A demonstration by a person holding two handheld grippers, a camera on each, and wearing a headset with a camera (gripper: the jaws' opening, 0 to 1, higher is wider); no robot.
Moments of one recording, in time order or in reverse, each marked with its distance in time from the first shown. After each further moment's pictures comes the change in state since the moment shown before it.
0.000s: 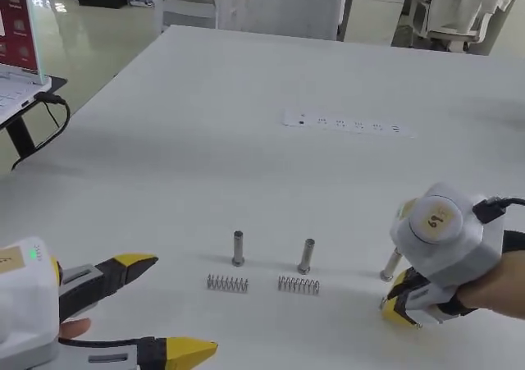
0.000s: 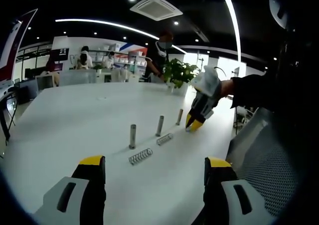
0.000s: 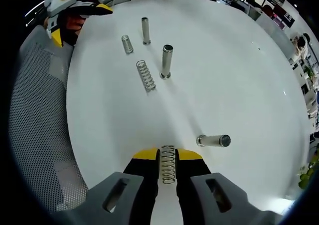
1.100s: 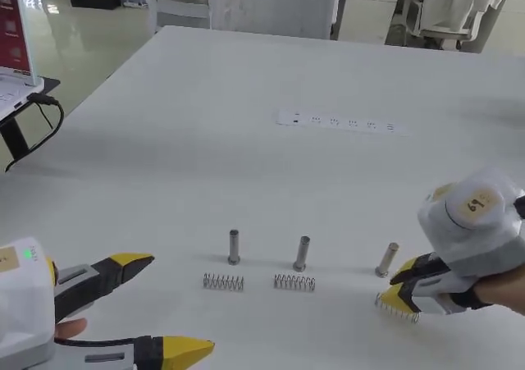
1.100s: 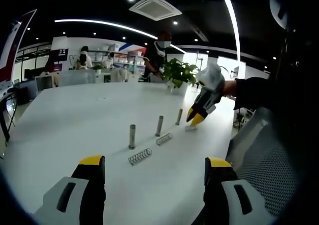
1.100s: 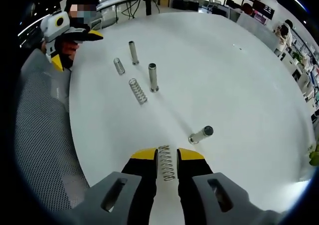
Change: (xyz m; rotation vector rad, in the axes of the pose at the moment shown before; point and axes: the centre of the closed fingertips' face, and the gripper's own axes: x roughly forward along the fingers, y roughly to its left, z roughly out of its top) left arm 0.001 -0.004 0.001 0.006 0.002 -0.004; right arm -0.019 -0.007 0.007 0.141 -0.150 -0.035
